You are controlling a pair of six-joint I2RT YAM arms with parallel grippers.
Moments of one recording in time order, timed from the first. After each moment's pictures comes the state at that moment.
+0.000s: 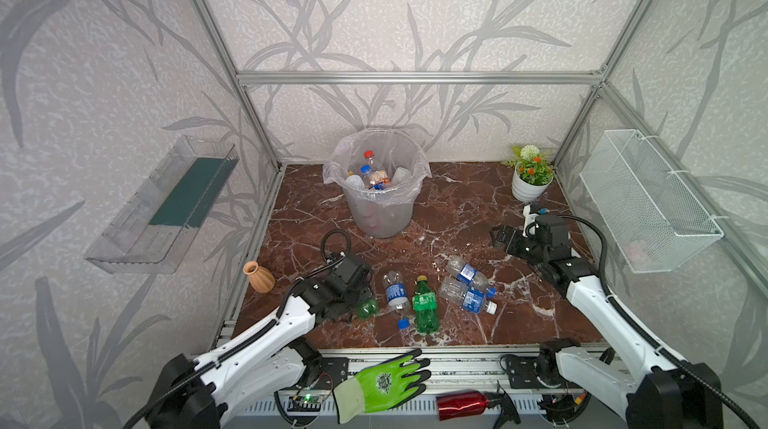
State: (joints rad) left arm -0.66 0.89 0.60 -0.73 -0.18 -1.13; right arm 0.15 1.03 0.65 -0.28 -0.14 0.51
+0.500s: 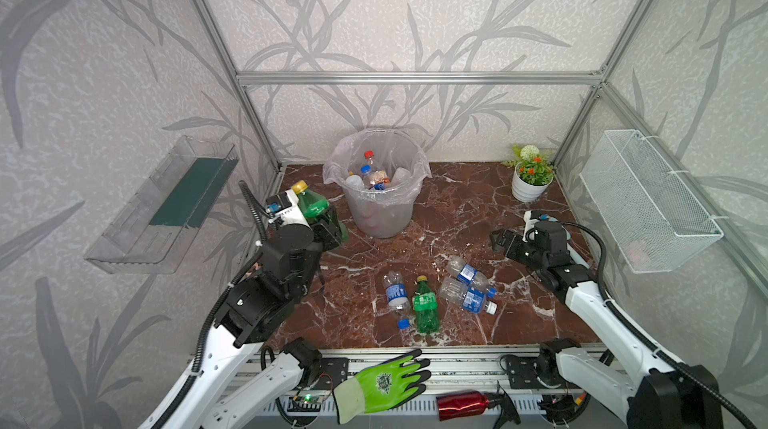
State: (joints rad) left arm -0.59 0.73 1.08 -0.56 -0.57 -0.59; right arm 0.15 1.00 0.58 -0.22 -0.14 0.56
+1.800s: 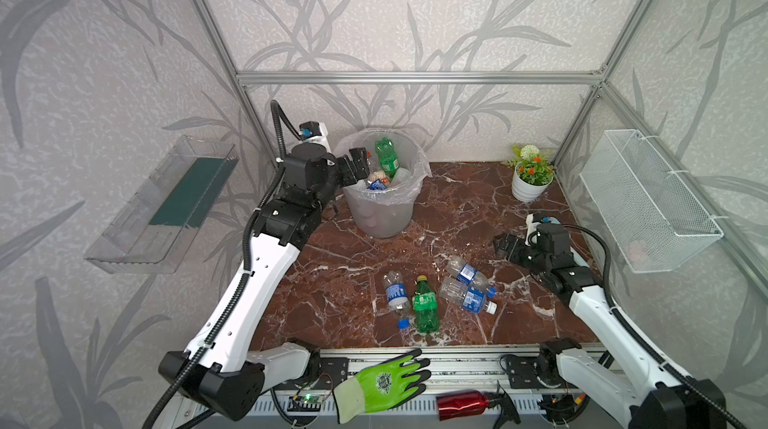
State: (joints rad) left arm -0.32 1.21 1.41 -0.49 -0.14 -0.46; right arm 0.15 0.94 0.61 -0.37 -0.13 0.52
